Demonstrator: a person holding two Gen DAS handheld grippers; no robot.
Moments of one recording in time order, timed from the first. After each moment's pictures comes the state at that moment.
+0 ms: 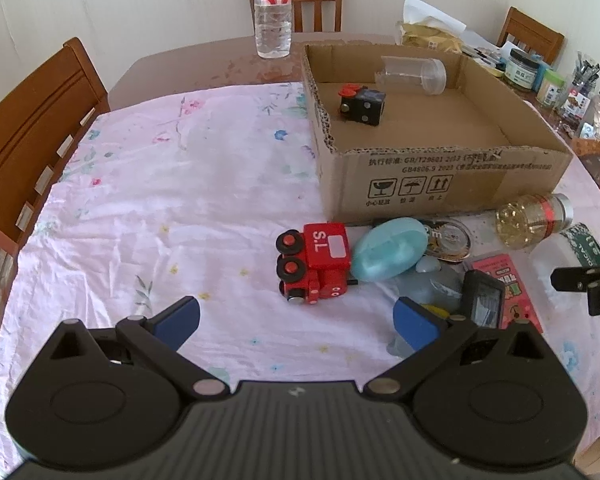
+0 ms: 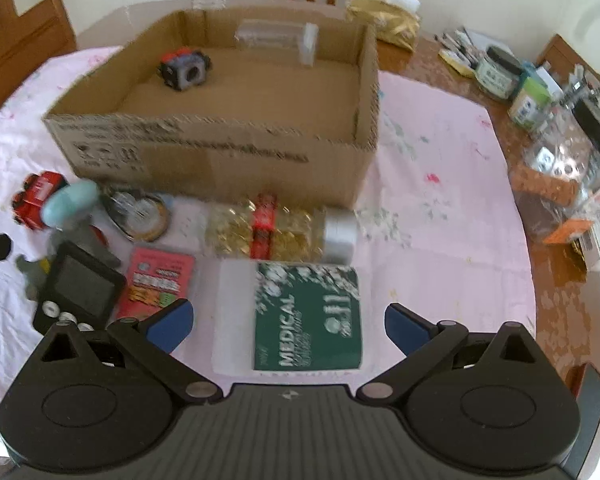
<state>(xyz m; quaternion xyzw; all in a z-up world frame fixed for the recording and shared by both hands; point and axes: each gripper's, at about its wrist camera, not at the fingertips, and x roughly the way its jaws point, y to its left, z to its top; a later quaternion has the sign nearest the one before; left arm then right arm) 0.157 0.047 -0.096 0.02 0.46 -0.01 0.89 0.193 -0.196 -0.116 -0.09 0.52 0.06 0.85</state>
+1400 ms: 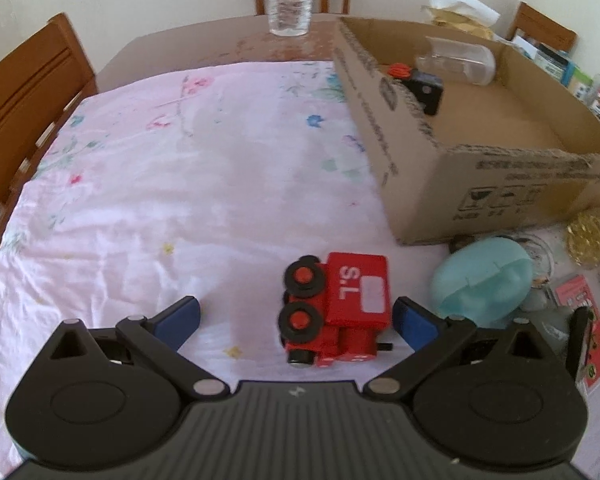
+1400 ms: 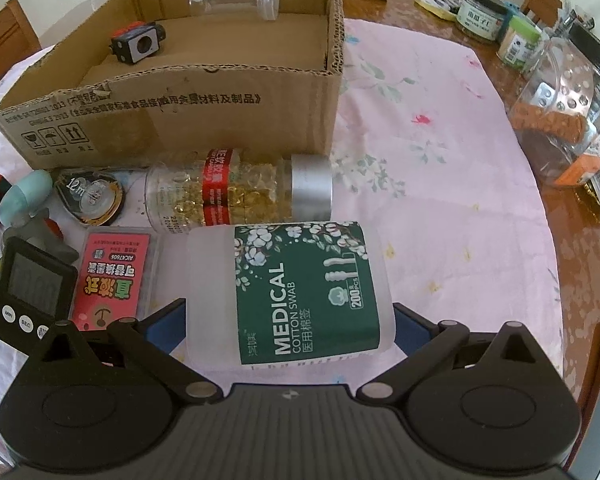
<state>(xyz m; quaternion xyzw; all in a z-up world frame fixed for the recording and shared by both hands) 0.209 0.084 -0.142 0.02 0.47 -0.03 0.88 0.201 -0.214 -0.147 -0.05 0.54 0.04 0.84</state>
